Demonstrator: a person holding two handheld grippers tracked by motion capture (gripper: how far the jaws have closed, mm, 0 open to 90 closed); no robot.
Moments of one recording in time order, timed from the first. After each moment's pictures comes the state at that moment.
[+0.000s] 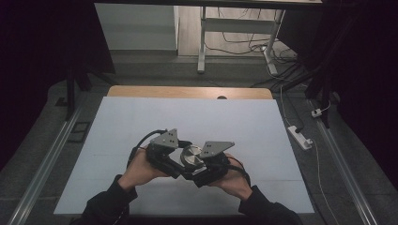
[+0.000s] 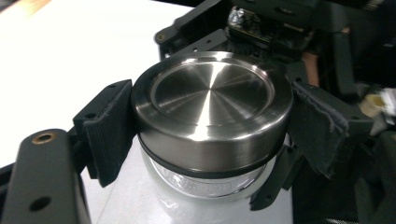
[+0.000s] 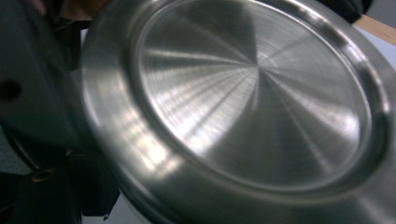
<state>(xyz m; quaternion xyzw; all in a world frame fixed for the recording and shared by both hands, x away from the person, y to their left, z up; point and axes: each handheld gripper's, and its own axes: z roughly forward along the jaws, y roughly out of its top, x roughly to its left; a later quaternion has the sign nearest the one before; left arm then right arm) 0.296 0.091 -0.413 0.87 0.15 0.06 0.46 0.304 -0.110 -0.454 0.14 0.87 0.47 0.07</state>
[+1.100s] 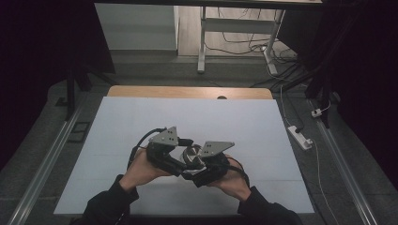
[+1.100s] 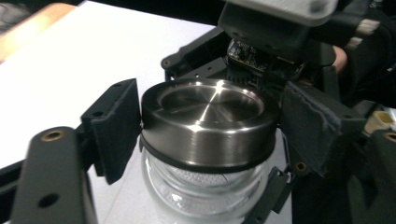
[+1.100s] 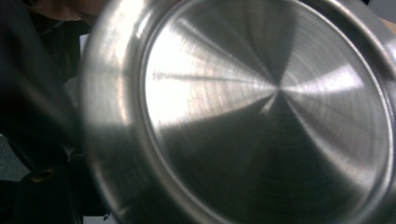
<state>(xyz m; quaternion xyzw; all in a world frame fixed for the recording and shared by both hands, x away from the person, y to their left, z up) 0.298 0.092 -0.407 0.86 0.15 0.04 0.48 0.303 -0.108 -0.456 0.15 0.86 0.48 0.06</state>
